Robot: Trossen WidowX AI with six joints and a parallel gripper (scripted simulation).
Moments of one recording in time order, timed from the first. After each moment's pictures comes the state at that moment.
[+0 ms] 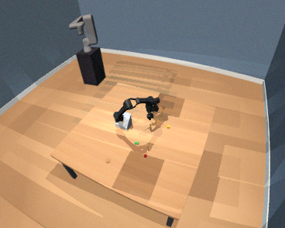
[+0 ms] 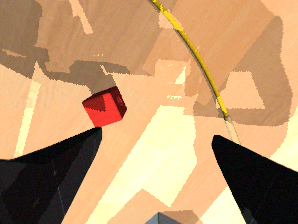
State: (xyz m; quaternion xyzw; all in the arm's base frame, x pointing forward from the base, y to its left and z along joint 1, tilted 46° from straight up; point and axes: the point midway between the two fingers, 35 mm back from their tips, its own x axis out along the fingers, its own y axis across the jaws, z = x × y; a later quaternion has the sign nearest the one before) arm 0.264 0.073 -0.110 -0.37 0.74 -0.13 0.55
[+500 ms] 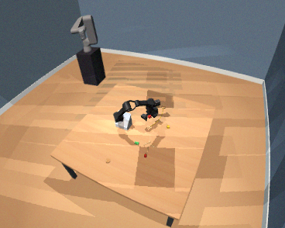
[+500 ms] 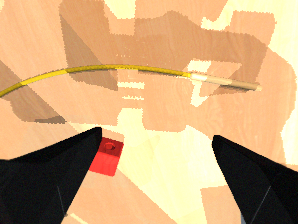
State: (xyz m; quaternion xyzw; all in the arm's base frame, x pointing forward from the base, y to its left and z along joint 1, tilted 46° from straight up) arm 0.274 0.053 -0.094 -0.09 0.61 -0.44 0.66
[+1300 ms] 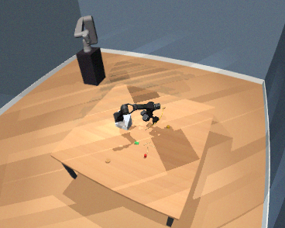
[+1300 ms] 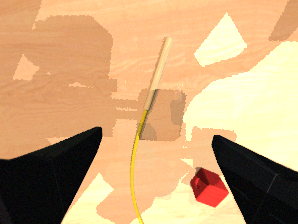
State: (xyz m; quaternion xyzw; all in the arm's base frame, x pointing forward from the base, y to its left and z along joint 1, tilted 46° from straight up) arm 0.287 0.021 -0.065 0.36 0.17 -0.73 0.56
